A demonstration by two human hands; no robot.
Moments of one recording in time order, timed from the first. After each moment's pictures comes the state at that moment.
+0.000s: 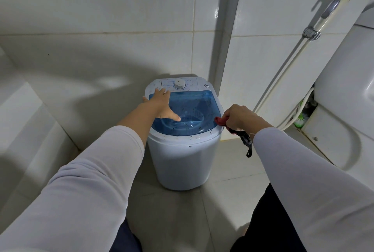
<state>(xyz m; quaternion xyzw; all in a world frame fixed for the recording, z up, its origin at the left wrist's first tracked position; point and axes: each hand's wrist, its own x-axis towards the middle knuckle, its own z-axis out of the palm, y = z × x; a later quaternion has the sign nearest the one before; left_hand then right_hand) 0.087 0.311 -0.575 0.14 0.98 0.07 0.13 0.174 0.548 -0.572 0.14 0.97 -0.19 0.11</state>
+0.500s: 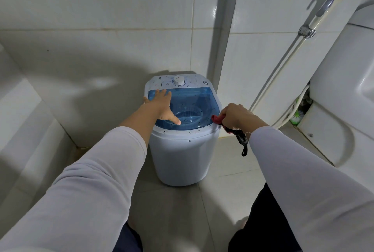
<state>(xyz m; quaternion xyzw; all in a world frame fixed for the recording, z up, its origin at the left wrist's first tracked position) 0.100 0.311 -0.588 0.15 0.98 0.05 0.13 0.187 0.533 -0.576 0.14 0.97 -0.19 0.10</state>
